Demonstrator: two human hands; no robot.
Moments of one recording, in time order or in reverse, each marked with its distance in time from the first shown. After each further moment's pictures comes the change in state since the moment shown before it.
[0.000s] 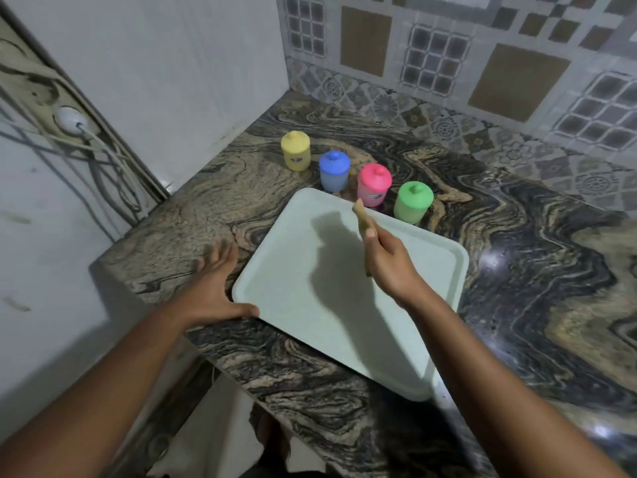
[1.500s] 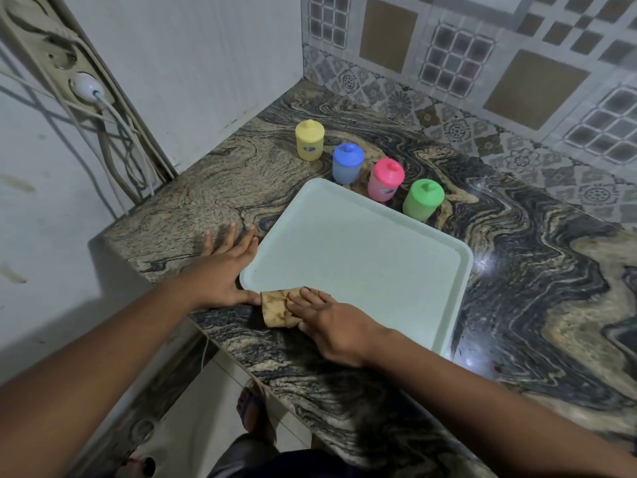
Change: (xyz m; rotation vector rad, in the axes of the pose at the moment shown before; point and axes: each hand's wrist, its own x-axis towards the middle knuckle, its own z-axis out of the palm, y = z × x) left_hand 0.003 -0.004 -0.008 0.475 -0.134 0.150; right_hand -0.065 0.009 0.075 -0.786 -0.719 -0.372
